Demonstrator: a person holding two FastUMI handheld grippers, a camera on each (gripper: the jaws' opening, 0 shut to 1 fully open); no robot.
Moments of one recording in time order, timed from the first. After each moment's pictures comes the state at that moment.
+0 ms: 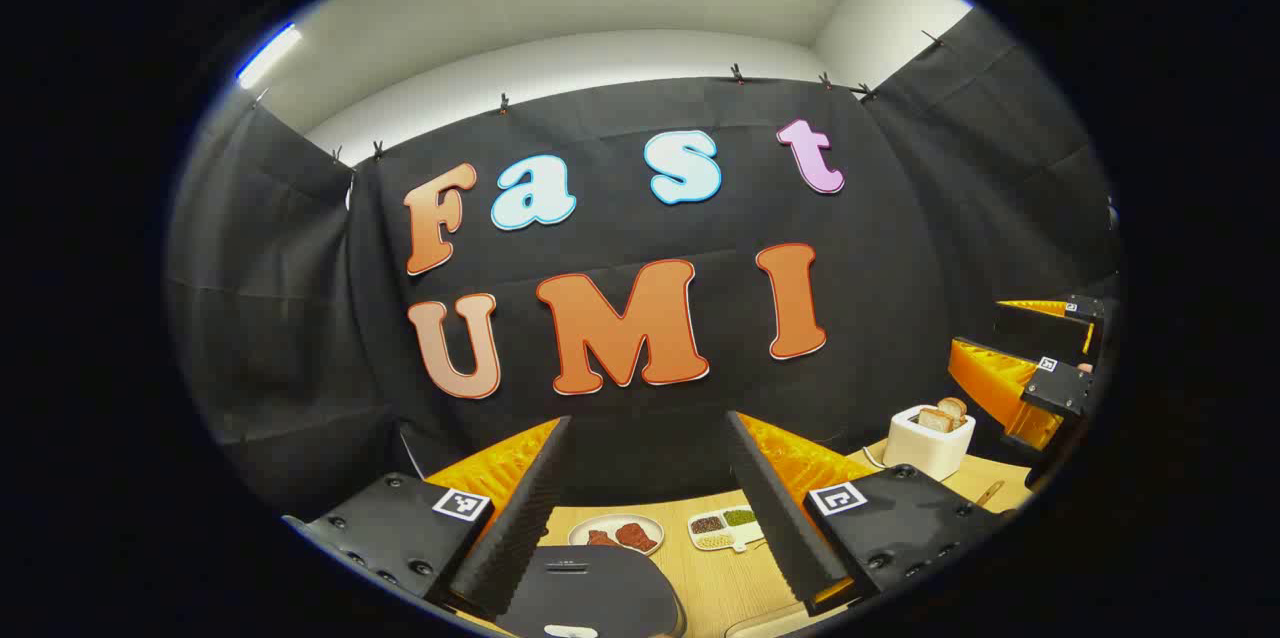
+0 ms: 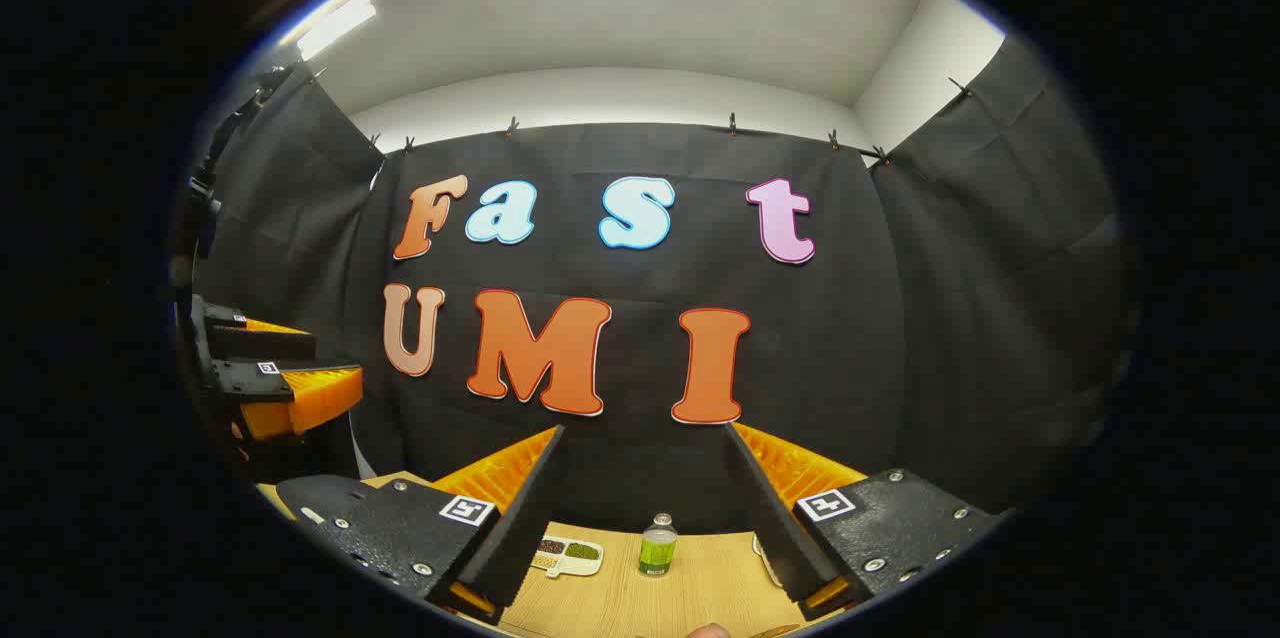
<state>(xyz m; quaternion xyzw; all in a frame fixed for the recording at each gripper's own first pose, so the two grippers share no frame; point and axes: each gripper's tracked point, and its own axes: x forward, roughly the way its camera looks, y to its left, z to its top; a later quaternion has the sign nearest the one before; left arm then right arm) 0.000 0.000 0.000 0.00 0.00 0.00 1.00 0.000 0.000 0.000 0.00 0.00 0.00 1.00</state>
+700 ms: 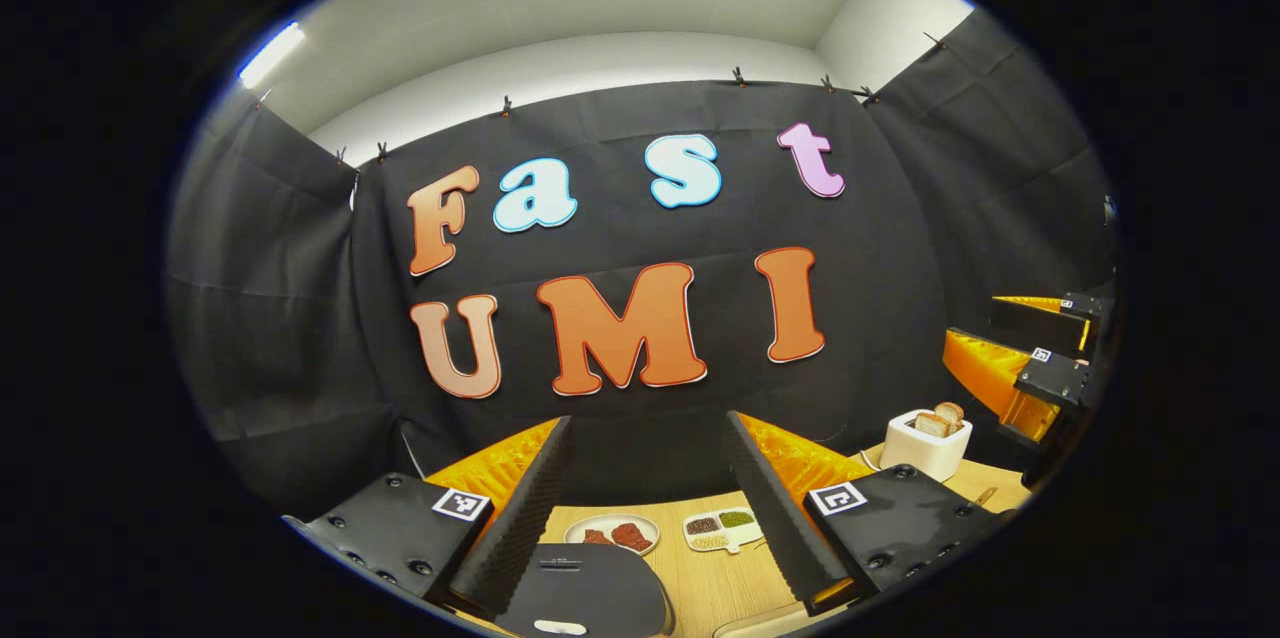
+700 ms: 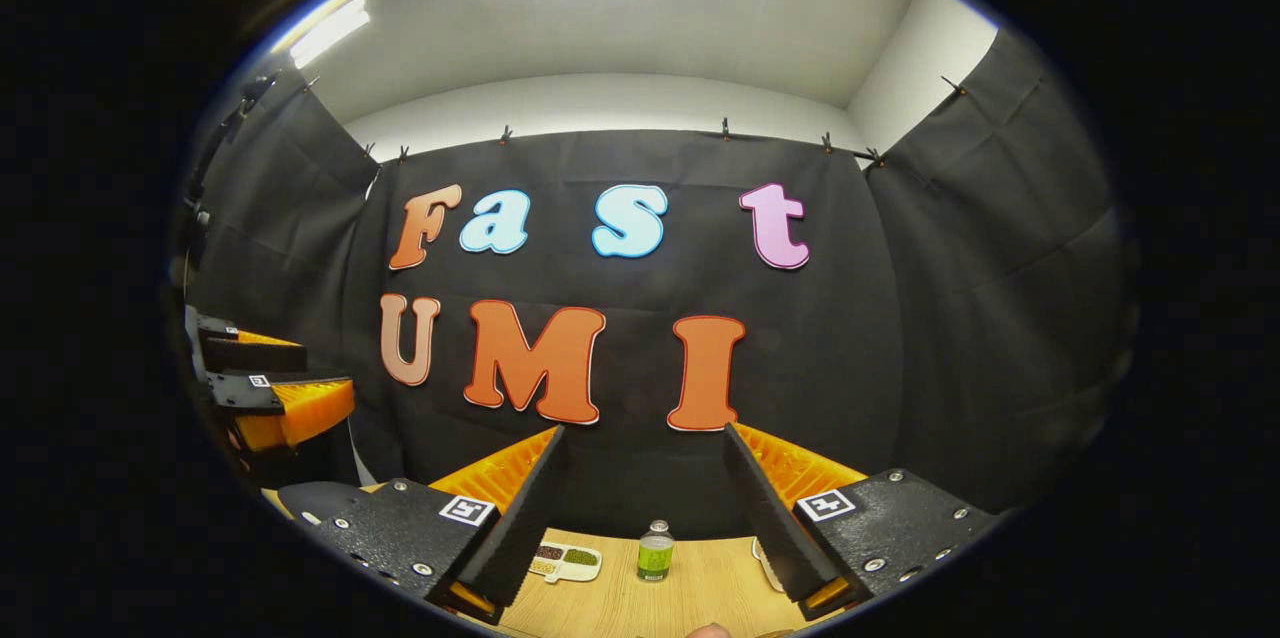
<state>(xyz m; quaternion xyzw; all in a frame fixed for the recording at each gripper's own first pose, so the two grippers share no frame) -0.008 -0.005 0.004 0.00 0.00 0.01 1.00 0.006 -0.017 0.009 0.01 -0.01 -0.01 1.00</state>
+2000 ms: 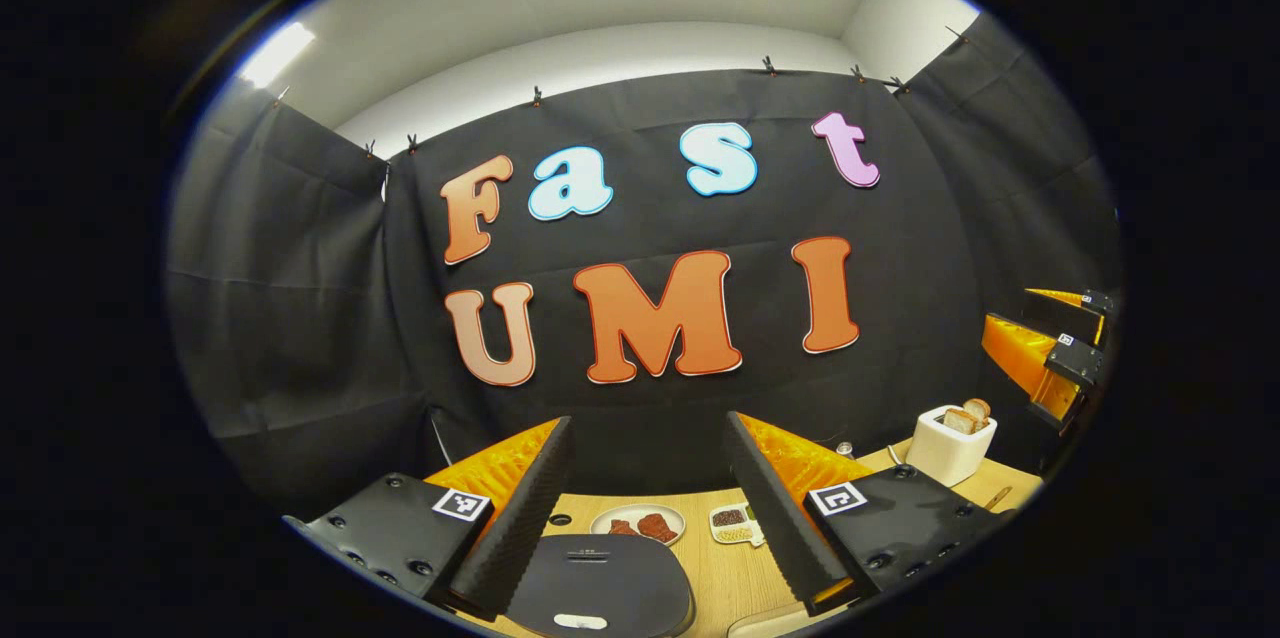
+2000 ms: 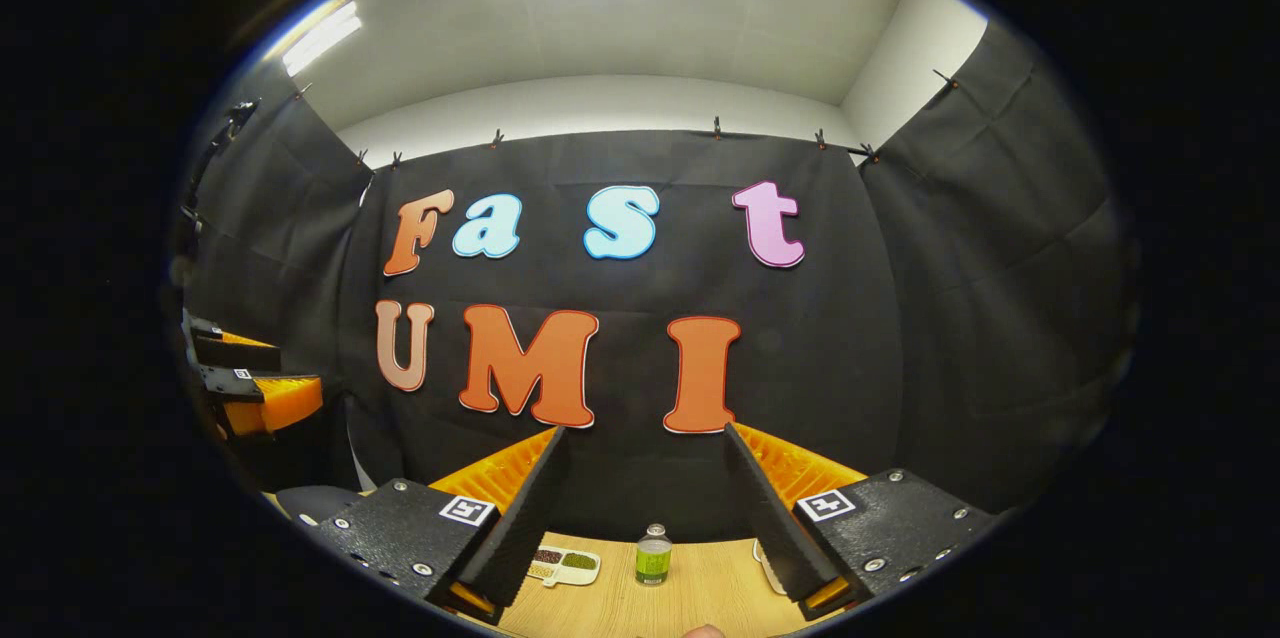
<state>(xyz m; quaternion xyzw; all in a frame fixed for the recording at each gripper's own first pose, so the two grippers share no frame) -0.008 0.023 -0.006 0.00 0.03 0.06 1.00 0.013 -0.027 0.006 0.02 -0.01 0.00 1.00</state>
